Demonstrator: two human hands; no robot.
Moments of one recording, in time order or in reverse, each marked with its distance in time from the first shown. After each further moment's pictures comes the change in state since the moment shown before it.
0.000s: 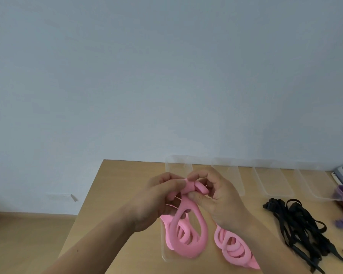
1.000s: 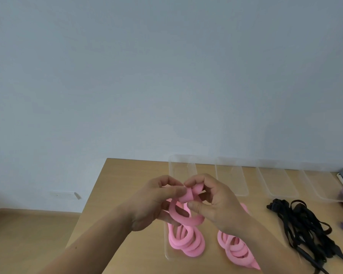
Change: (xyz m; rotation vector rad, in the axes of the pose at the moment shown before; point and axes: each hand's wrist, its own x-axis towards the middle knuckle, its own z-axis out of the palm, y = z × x) left_hand -0.007 -0.001 -0.014 0.026 0.004 -0.106; right_hand -0.001 0.007 0.007 0.007 -0.113 0.058
